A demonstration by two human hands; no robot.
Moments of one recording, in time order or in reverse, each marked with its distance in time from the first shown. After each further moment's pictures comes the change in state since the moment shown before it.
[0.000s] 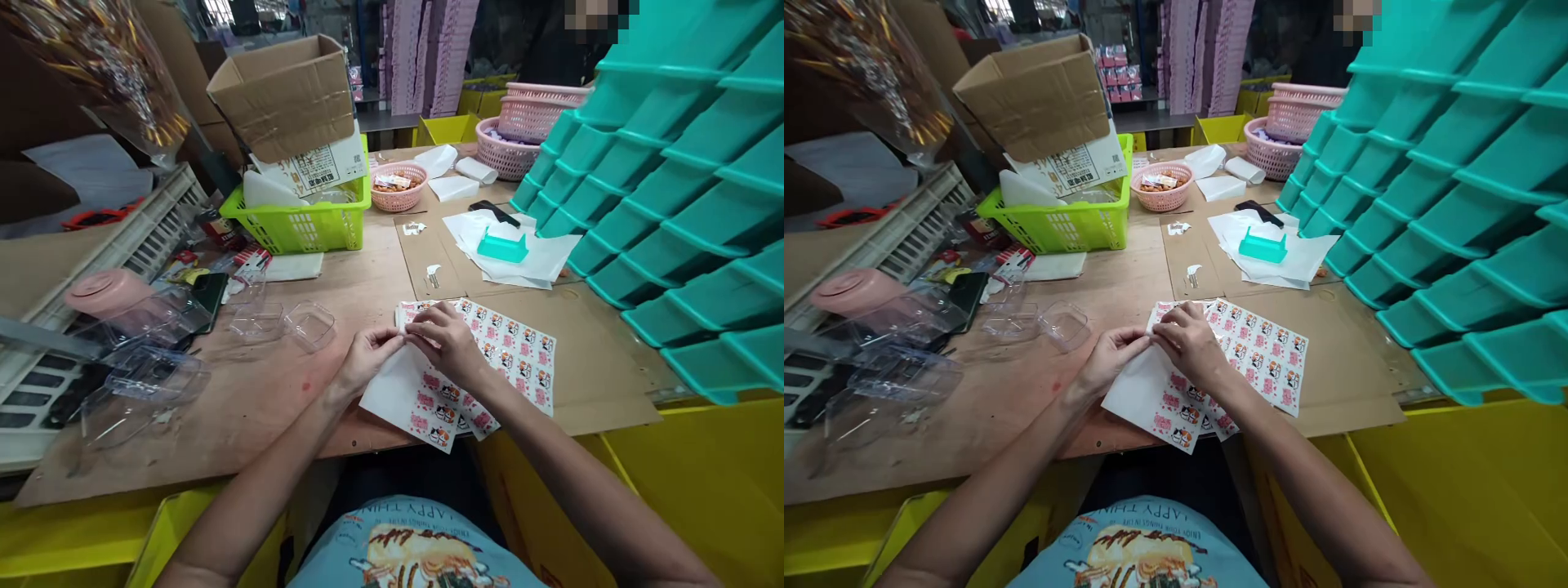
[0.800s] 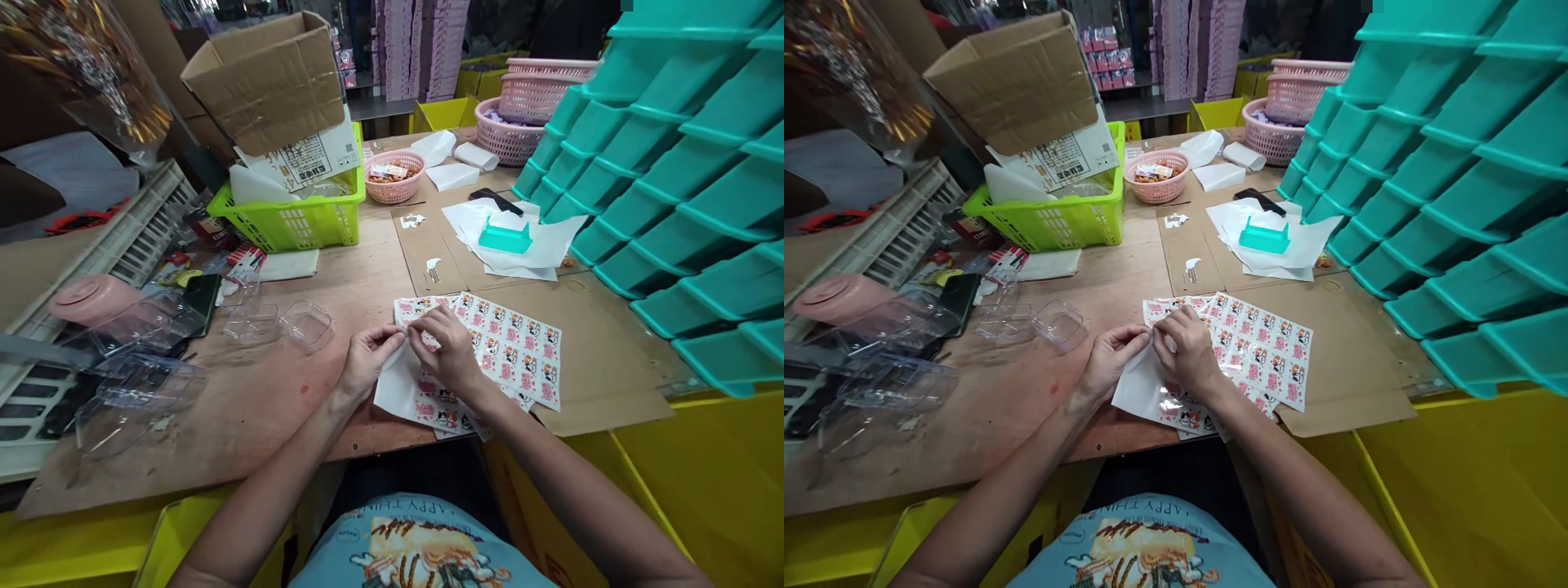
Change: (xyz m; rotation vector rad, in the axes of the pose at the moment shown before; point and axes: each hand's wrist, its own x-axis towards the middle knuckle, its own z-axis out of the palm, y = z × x) left_hand 0.007 -0.012 0.003 -0.072 0.146 0.091; right_hand -0.005 -0.005 0.020 0.128 0.217 0.178
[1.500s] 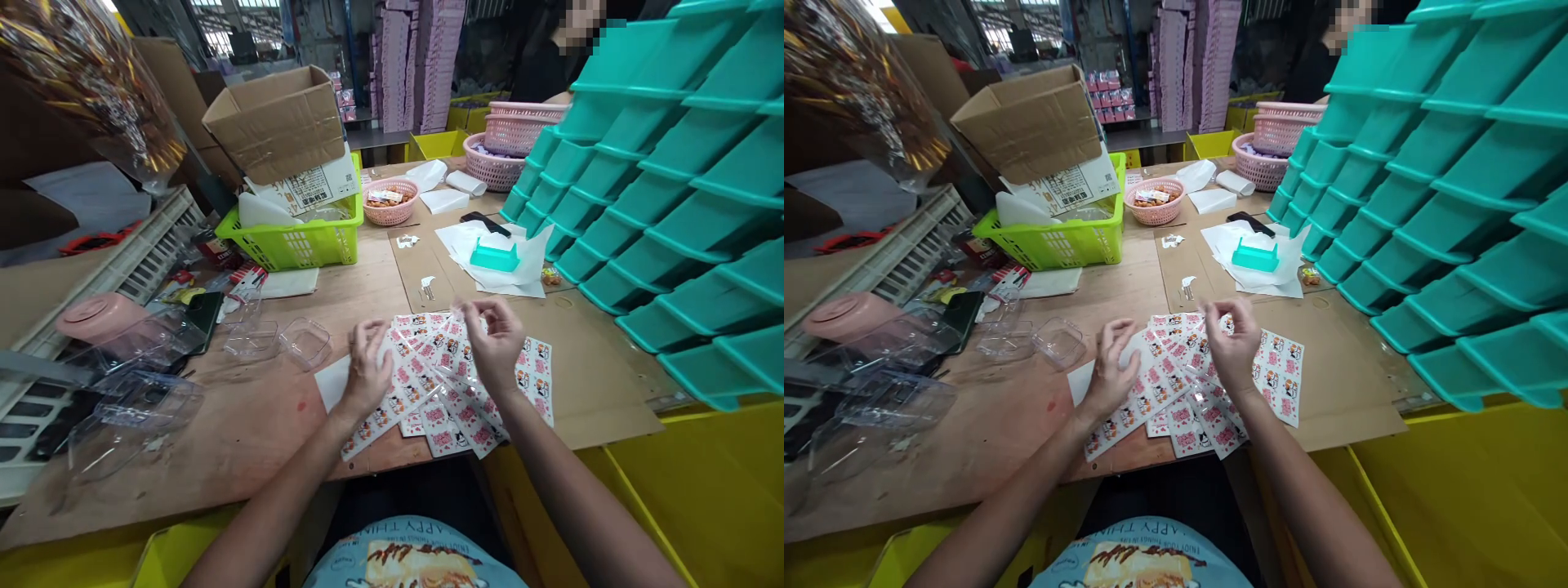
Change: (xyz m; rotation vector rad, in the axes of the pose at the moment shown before) left_hand 0.005 0.002 0.000 0.580 0.072 0.383; right_hand 0.014 0.018 -0.039 0.124 0.486 0.266
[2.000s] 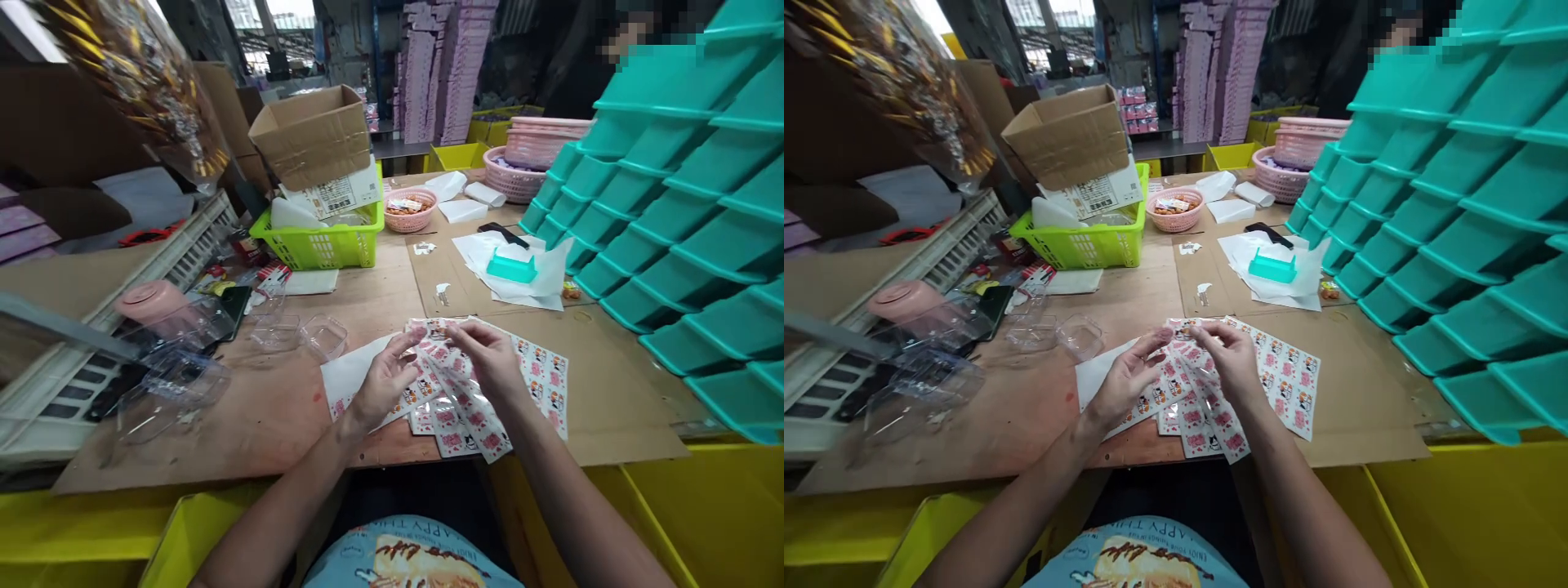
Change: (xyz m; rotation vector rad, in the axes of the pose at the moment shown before) left_hand -0.023 0.029 -0.006 -0.421 -0.219 -0.081; right_hand -0.009 -0.022 -0.007 0.352 -0.377 0.483
